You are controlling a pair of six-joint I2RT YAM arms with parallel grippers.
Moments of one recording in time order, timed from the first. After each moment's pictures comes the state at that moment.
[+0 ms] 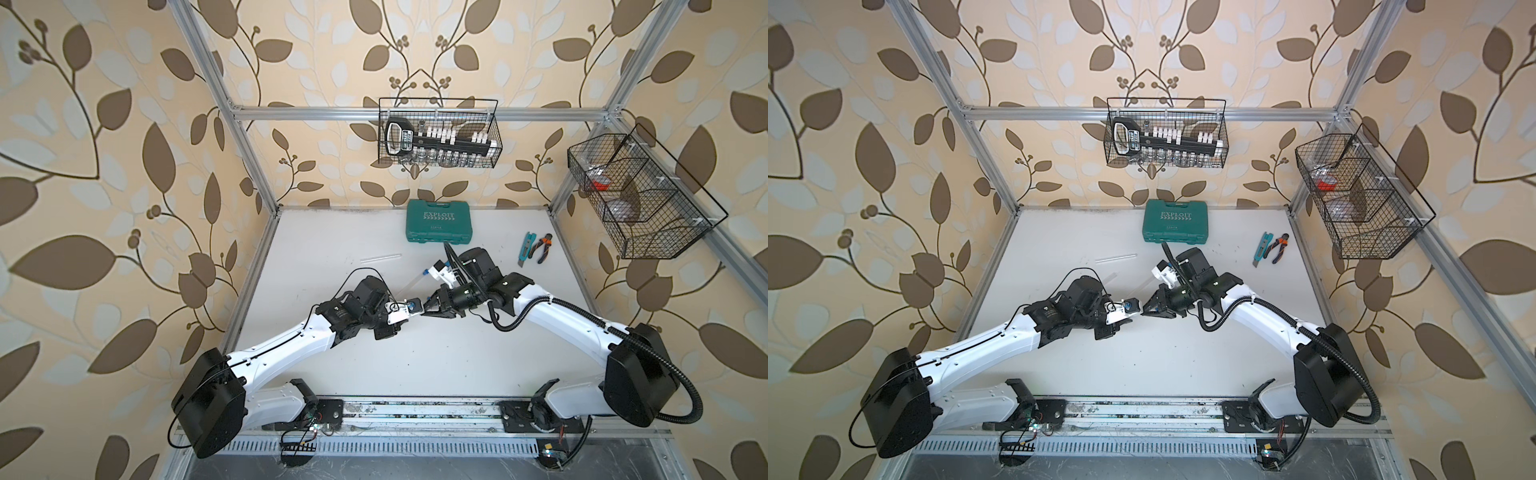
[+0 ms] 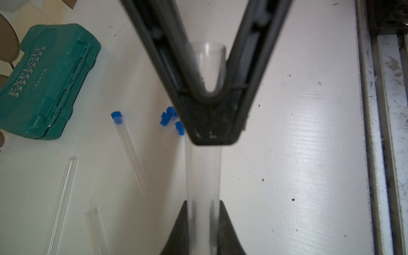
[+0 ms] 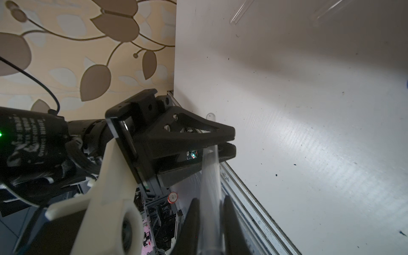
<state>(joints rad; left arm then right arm) -0.72 1.19 0.73 -0.33 0.28 0.61 0.58 1.41 0.98 -0.43 -0.80 0.73</state>
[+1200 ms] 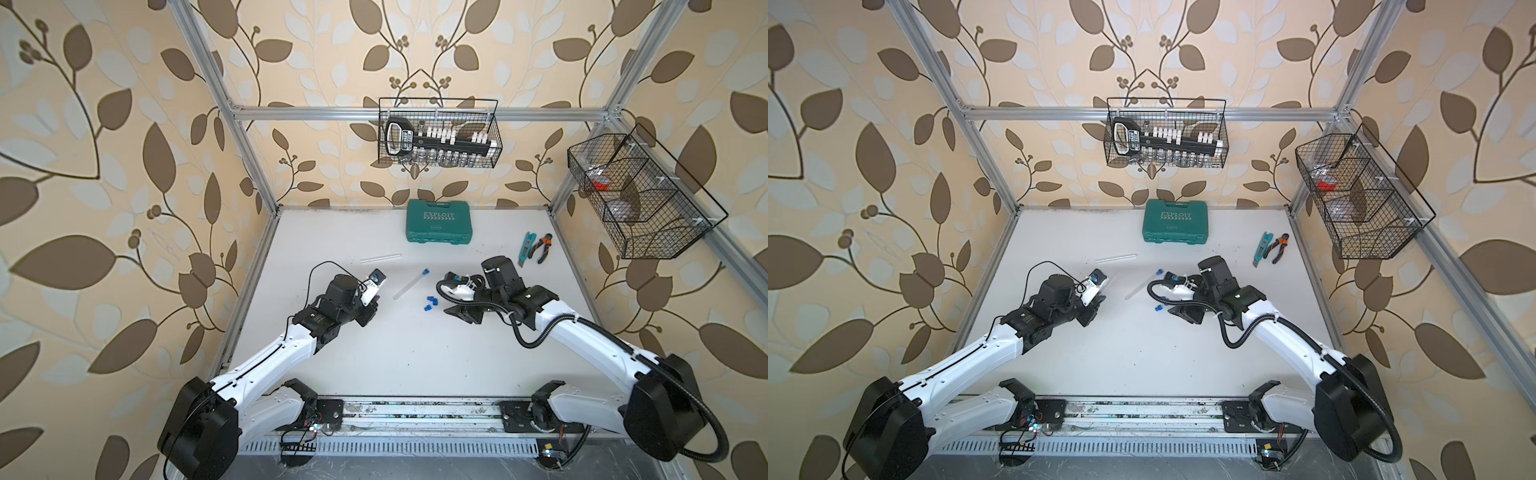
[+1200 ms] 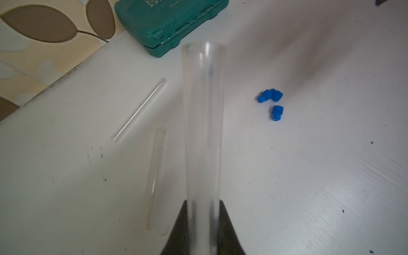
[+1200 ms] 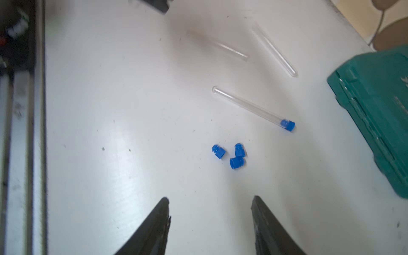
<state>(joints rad) -0.49 1.05 0.58 -0.17 0.10 0.24 0.48 1.28 0.82 -0.43 -0.39 -0.66</state>
